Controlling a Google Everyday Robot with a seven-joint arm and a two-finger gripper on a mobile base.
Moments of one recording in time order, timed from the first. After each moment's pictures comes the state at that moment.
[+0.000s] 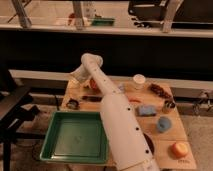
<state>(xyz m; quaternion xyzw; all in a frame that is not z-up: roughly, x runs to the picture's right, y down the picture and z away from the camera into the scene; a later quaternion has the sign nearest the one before) -0.206 -0.047 0.984 -0.13 -0.37 -0.29 0.87</state>
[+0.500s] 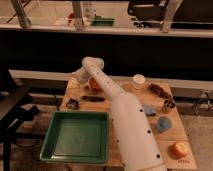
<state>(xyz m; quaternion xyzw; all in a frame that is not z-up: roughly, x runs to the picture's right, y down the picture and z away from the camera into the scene) -0.205 -0.047 0.984 -0.11 -0.35 -0.25 0.90</state>
